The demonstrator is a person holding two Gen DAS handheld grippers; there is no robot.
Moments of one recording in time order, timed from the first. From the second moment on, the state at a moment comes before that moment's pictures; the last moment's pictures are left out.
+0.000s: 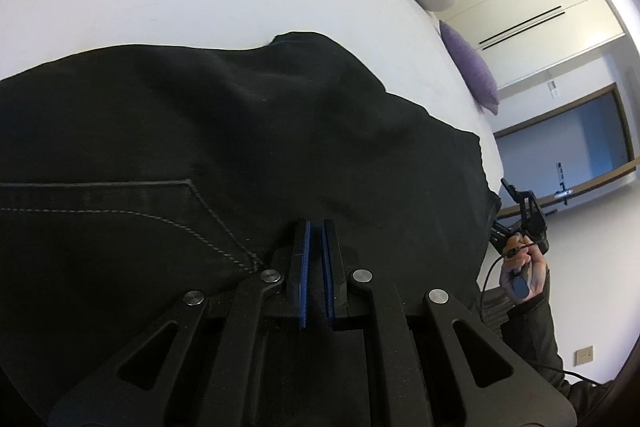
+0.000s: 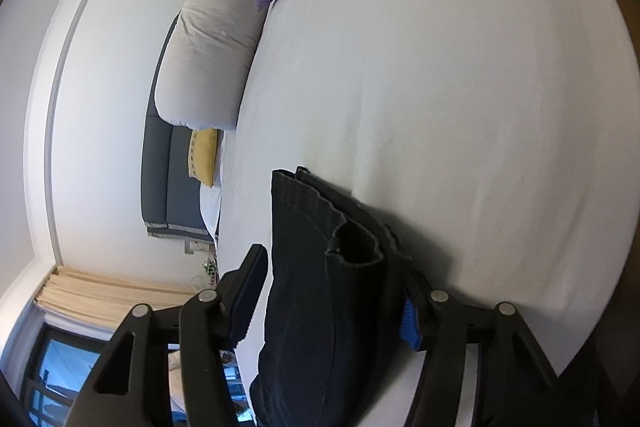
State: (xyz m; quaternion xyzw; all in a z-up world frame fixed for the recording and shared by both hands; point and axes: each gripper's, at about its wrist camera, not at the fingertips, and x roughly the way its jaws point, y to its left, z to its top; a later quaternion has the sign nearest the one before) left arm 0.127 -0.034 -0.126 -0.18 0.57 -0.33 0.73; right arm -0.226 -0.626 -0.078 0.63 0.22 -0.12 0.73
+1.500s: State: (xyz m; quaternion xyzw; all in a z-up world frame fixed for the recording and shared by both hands) left arm 0.116 -0.013 -0.113 -0.20 0.57 -0.33 0.73; right arm -0.237 -0.618 -0.093 0.62 0.21 -0.16 0.74
